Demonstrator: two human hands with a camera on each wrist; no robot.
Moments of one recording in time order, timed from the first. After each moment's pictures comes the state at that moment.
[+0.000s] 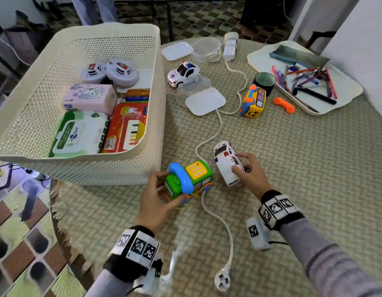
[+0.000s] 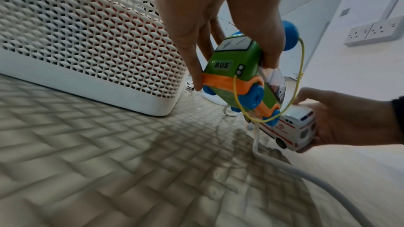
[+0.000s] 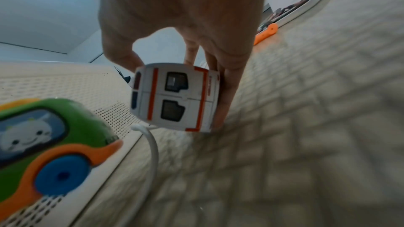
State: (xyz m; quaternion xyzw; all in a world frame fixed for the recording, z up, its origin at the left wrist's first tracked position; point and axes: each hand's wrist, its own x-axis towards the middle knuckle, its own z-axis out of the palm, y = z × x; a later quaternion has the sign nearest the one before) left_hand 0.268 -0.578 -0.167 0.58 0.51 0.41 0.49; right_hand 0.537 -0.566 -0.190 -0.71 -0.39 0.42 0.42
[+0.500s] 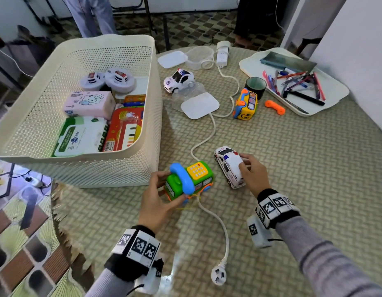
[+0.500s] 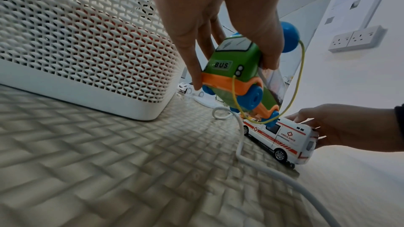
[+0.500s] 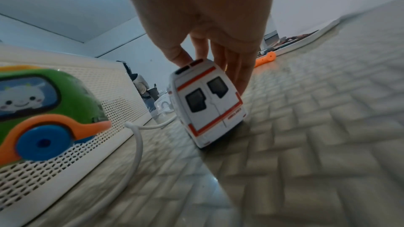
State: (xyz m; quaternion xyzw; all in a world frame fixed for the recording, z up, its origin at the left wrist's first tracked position) left_hand 0.274 -0.589 -0.156 0.58 0.50 0.42 0.49; right_hand 0.549 -0.575 -0.187 -0.77 -0.42 0.29 0.39
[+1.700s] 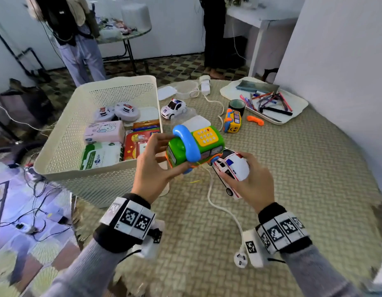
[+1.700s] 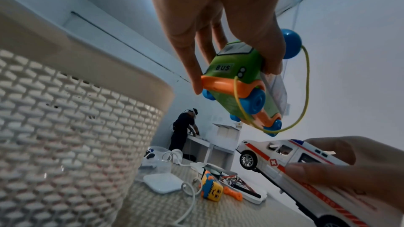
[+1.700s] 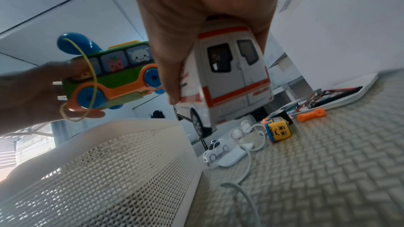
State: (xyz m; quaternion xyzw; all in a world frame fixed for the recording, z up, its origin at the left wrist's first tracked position) left_hand 0.230 -0.568 -0.029 0.71 0.33 0.47 0.40; right_hand 0.447 -0.659 -0.080 -0.78 -0.47 0.06 0.41
